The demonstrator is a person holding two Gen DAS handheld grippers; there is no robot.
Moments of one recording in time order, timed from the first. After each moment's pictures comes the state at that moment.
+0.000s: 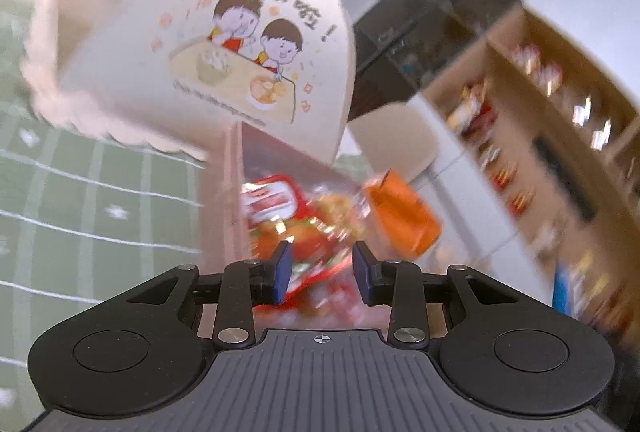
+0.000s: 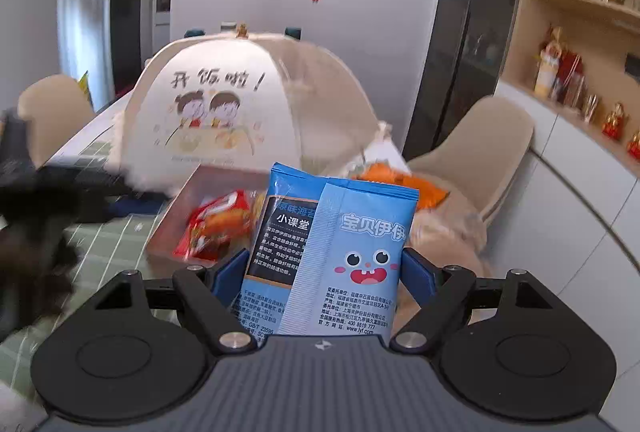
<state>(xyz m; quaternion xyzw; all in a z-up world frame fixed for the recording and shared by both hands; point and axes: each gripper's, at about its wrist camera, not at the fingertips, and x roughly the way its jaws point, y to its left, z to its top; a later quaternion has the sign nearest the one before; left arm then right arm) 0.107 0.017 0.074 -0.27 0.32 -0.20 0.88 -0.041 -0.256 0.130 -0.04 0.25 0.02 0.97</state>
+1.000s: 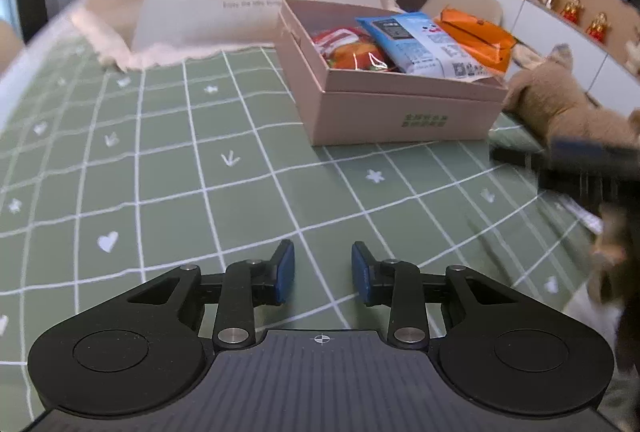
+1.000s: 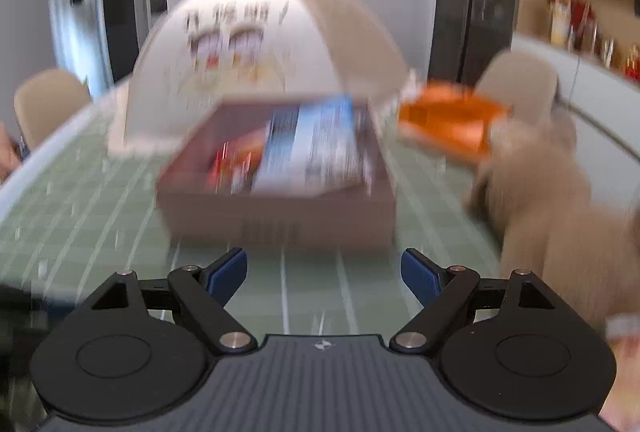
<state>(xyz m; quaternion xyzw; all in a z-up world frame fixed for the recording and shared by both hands) -0.005 -0.021 0.018 -0.02 0.40 -0.10 0.91 -0.034 -0.204 0.000 0.02 0.29 0.03 0.96</state>
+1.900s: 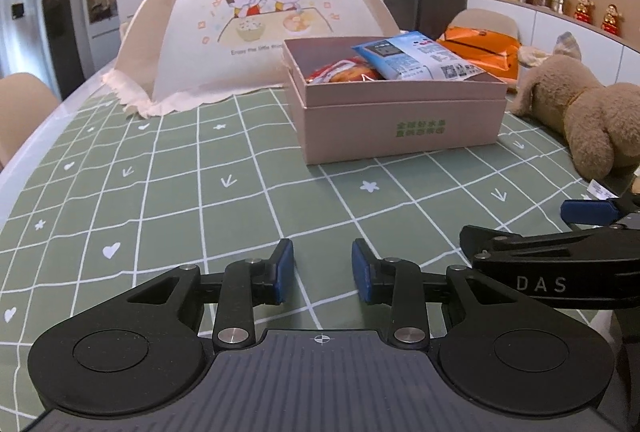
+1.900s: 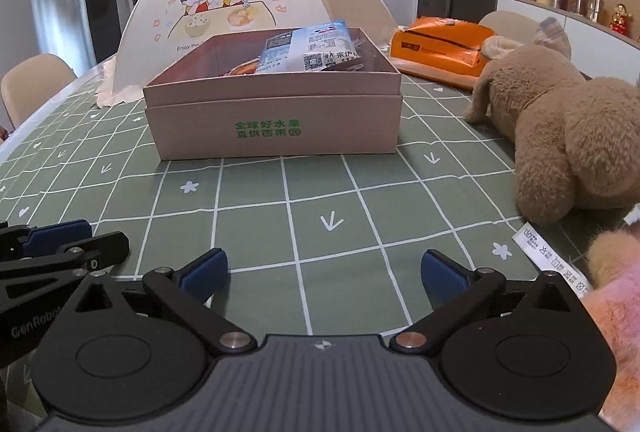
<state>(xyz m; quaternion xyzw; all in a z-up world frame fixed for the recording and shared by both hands) -0.031 -0.057 0.001 0.03 0.31 -0.05 0.95 -0.050 -0.195 -0.053 0.04 0.30 0.01 0.95</state>
